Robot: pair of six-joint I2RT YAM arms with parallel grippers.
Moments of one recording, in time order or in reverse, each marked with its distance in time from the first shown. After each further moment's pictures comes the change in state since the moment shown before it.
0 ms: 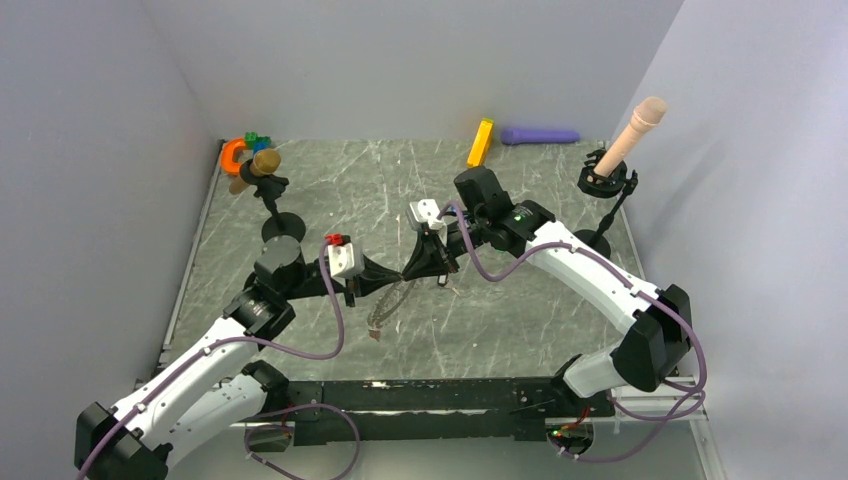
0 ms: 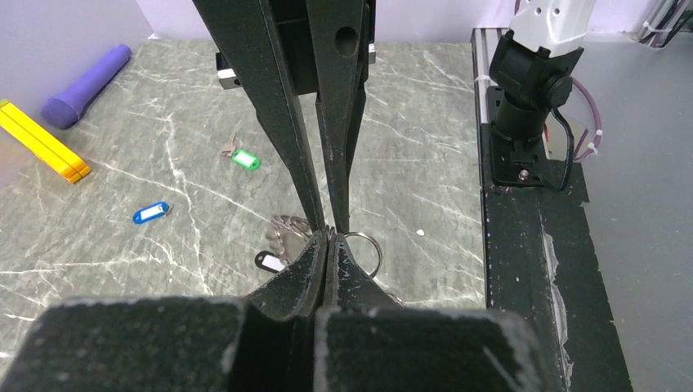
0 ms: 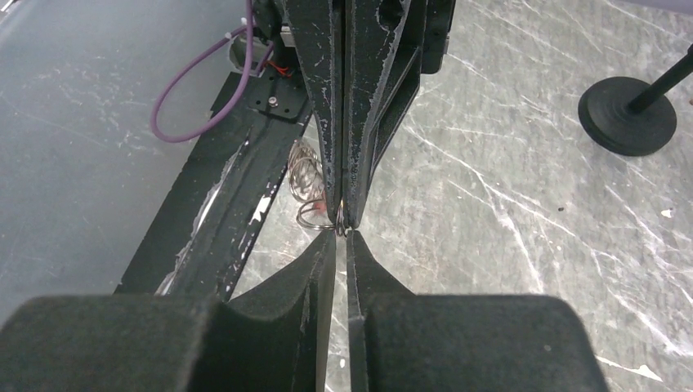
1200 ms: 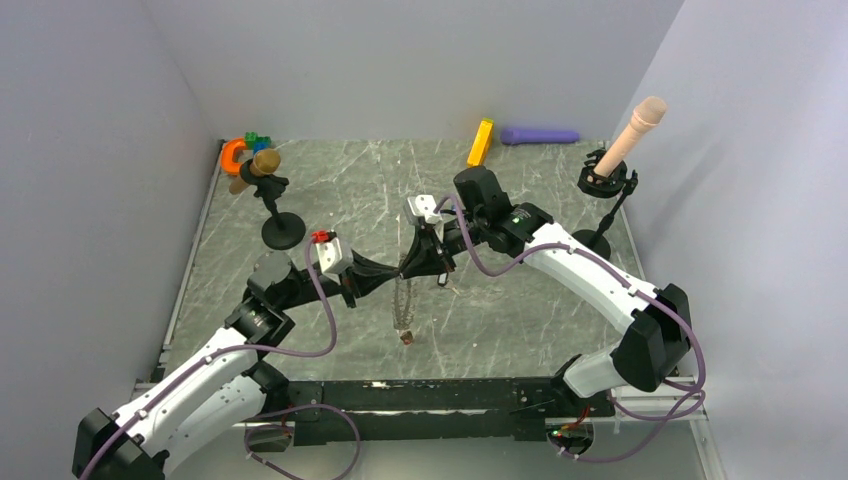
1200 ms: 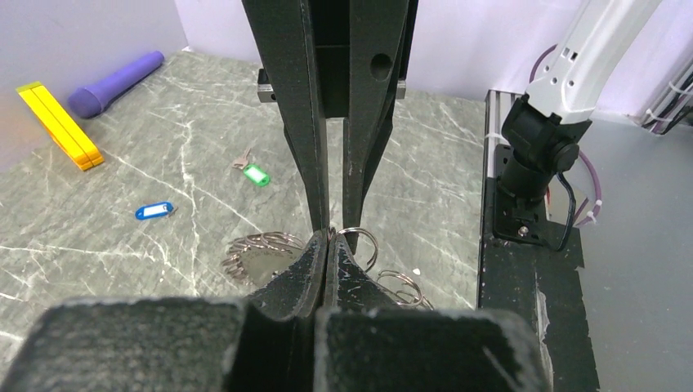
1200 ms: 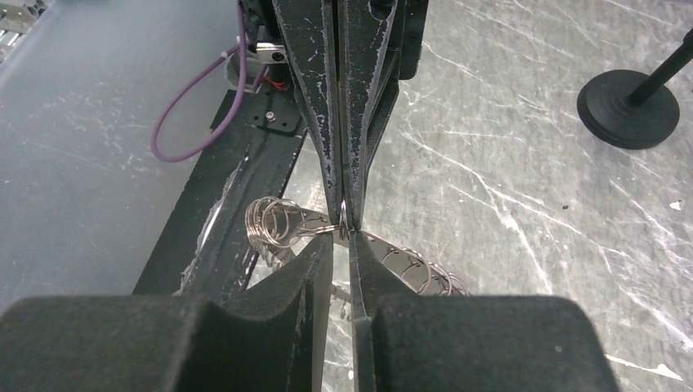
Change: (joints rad) left arm -0.004 -0.058 -0.110 0.198 -0.119 -0.210; right arm 0.005 0.000 -0.024 0.097 0.009 0.119
